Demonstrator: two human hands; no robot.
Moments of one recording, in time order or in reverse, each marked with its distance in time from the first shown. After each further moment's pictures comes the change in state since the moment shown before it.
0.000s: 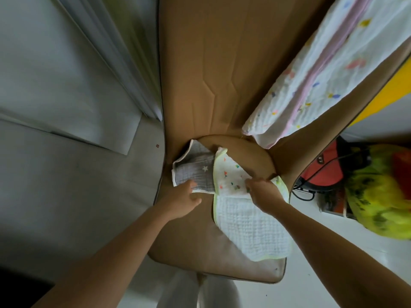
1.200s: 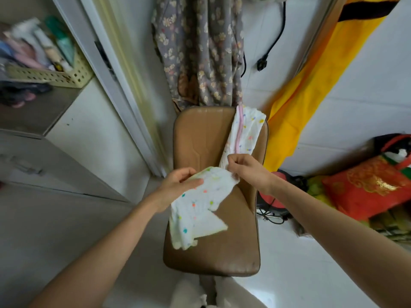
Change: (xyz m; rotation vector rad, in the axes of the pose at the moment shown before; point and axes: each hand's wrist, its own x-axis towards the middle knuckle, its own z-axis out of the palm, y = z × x) left_hand -0.273 0.131 -0.110 -0.633 0.096 0.605; right_hand -0.241 -0.119 -0.284 0.999 0.121 -0.265
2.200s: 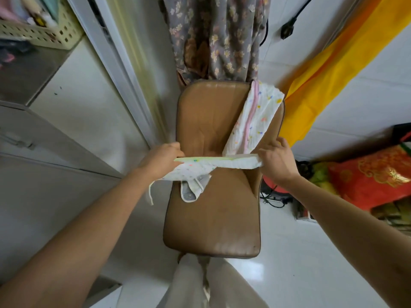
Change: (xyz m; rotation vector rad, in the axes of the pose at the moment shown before) left_hand 0.047 -0.030 -0.070 1.300 -0.001 0.073; right_hand 0.034 0.080 -0.033 -1.508 0.307 -0.141
